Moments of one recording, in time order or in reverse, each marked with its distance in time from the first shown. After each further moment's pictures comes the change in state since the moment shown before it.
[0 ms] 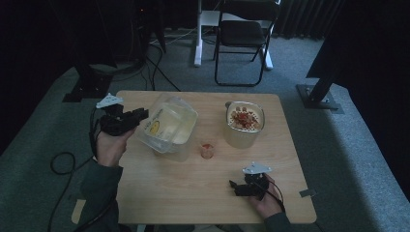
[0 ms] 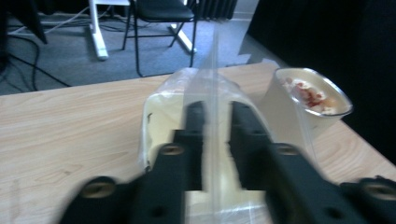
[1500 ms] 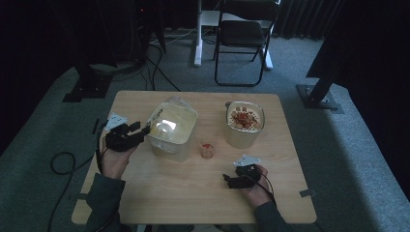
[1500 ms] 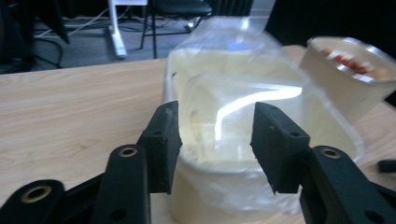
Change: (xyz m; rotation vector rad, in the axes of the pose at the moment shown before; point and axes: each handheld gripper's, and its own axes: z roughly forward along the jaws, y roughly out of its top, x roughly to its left) left arm 0.016 -0.071 0.027 -0.002 0.114 0.054; right arm 0.007 0.034 0.020 0.034 0.004 -0.054
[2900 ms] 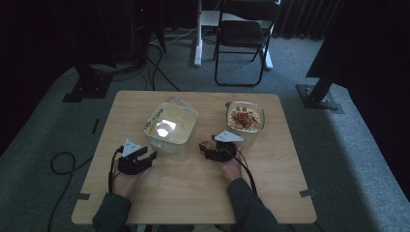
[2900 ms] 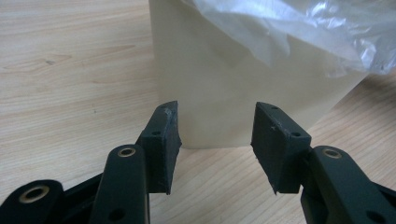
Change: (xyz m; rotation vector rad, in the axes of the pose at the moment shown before) left arm -0.010 -0.090 0.033 0.107 -0.019 0.030; right arm 0.004 0.083 0.054 -0.336 0.091 0.070
